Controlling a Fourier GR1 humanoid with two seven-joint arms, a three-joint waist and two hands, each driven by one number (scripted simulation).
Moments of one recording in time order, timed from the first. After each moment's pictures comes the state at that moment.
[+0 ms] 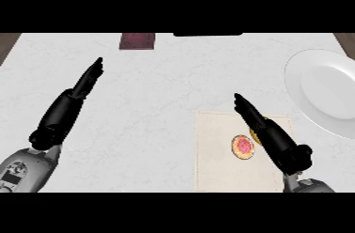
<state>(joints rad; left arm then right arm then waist) -0.27 0.51 -0.30 -1.55 0.11 0.12 -0.10 -0.06 -0.25 0.27 -1.67 -0.10 0.13 0.10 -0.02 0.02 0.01</state>
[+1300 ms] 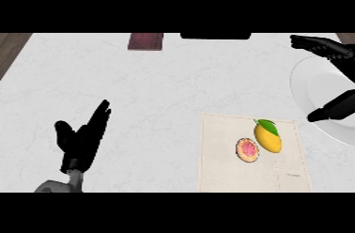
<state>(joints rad) -0.05 0.28 -0.25 -1.44 0.30 0.21 0.14 -0.56 -0.64 0.00 -1.16 -0.01 0.59 -0.47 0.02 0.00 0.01</state>
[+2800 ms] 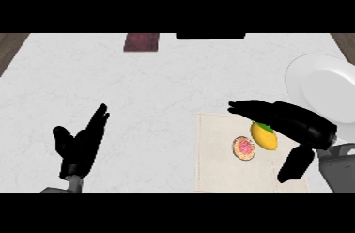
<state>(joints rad) 0.01 0.23 -0.20 -1.48 0.24 0.18 0.16 -0.31 -0.55 0.29 -1.66 0.41 0.64 -0.13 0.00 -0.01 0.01</state>
